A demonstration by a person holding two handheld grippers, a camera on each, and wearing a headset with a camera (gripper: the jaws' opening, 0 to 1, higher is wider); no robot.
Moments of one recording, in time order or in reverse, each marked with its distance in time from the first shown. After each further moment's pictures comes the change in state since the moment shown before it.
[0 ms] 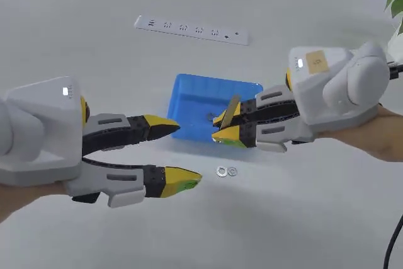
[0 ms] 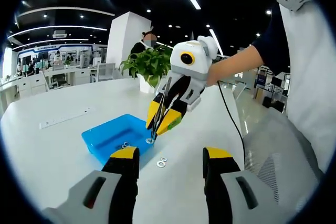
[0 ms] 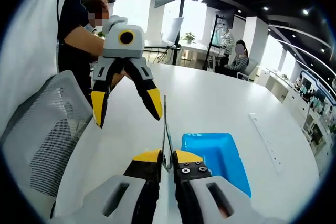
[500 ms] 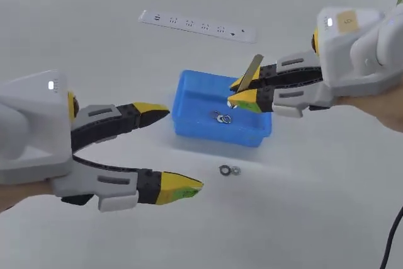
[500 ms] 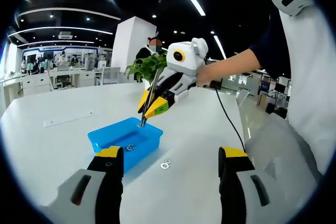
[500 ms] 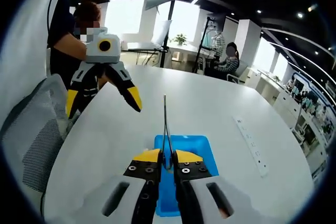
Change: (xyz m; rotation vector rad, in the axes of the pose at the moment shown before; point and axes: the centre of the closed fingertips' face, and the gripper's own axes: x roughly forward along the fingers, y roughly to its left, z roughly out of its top) left arm -0.010 0.008 0.004 -0.016 -0.049 0.045; right arm -0.004 -0.051 -0.002 -0.006 0.002 -0.074
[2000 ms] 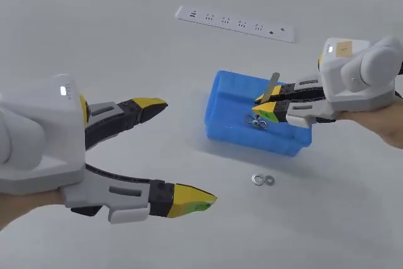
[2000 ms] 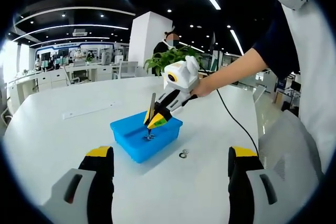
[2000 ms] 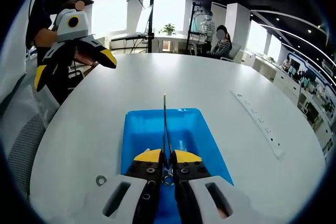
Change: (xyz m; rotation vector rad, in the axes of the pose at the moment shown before) left arm -0.021 0.028 -0.010 -0.021 0.045 0.153; right arm 0.050 -0.026 -0.059 0.125 0.056 -0.014
